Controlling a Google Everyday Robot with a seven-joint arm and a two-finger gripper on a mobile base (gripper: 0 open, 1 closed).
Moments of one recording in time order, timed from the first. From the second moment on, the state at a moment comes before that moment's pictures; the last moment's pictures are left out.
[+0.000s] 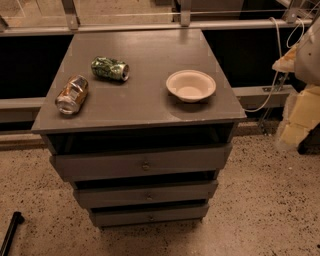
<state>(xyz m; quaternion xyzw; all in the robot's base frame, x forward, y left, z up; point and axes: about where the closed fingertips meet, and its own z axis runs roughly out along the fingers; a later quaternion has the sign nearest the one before) 0.438 -0.217 0.976 -0.60 0.78 -0.03 0.16</state>
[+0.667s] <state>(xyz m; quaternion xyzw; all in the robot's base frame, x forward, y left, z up) 0.438 -0.223 0.954 -0.59 0.78 -0.01 0.18</state>
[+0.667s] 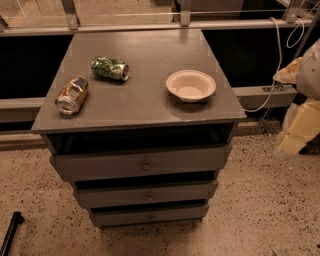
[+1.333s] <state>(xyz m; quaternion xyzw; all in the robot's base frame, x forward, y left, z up) 0.407 -0.220 0.887 -0.59 0.77 0.05 0.25</state>
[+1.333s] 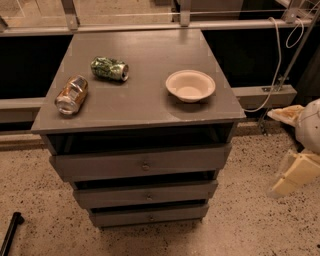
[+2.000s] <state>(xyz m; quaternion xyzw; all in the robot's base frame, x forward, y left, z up) 0.421 -0.196 0.864 -0.60 0.74 0.08 0.29</state>
